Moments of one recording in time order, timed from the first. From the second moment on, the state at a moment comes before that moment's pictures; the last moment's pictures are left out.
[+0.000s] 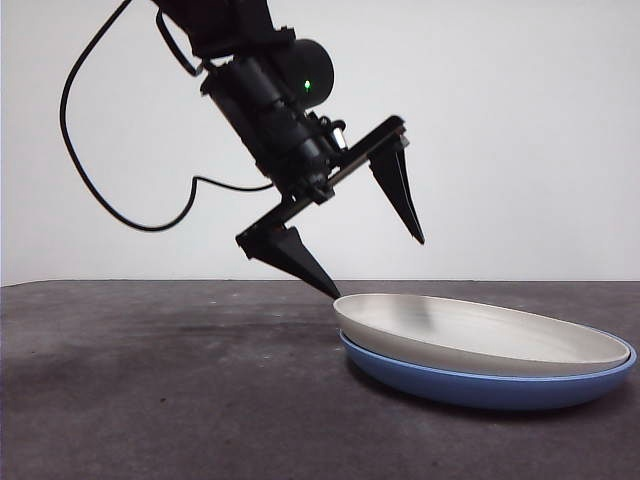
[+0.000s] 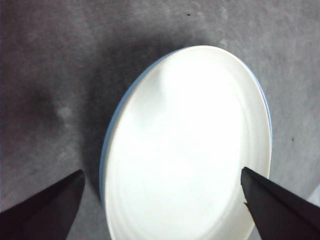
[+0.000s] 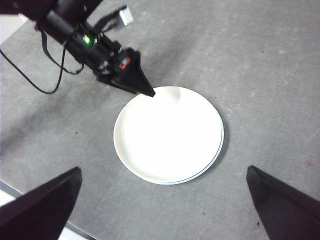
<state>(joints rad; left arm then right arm) -0.62 2.03 1.64 -0.70 0.47 -0.36 0.17 0.53 1.11 -1.17 -0.34 0.05</state>
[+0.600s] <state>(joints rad) -0.61 1.92 1.79 -1.07 0.47 -0.14 0.17 0.53 1.11 -1.19 -0.34 0.05</state>
